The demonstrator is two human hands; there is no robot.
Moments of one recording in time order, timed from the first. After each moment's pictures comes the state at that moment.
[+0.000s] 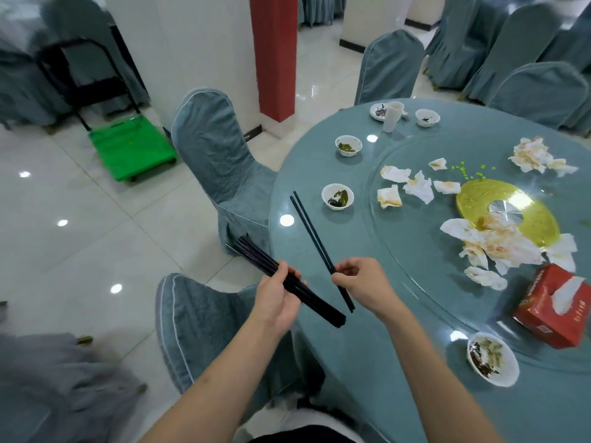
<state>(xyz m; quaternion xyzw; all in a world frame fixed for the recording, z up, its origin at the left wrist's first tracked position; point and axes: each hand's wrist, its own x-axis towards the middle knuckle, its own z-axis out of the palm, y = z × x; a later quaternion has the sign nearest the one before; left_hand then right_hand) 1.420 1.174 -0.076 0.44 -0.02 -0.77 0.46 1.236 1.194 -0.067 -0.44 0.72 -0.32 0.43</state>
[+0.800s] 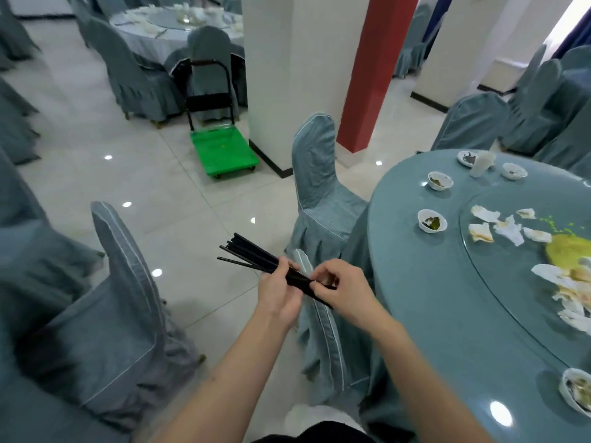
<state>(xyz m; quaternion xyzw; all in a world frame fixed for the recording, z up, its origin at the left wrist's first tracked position) 1.721 1.246 -0.041 0.38 0.01 -0.68 0.63 1.579 1.268 0.003 -0.70 0.57 -0.28 0.33</state>
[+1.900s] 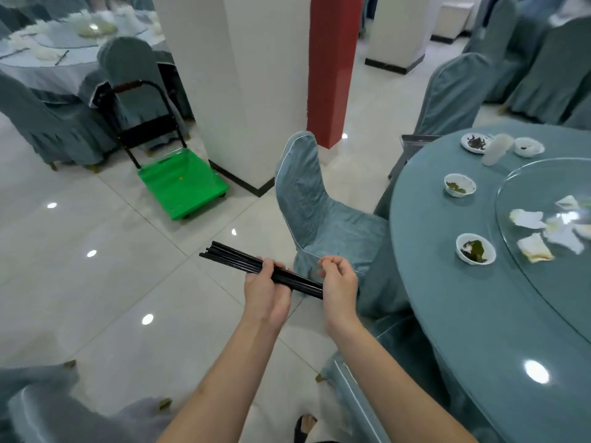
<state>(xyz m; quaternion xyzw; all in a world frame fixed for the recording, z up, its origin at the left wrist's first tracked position) 1.796 0.882 -0.038 0.41 -0.04 -0.70 0.58 1.692 0.917 -0.032 -0.17 0.66 -0.60 0.42</state>
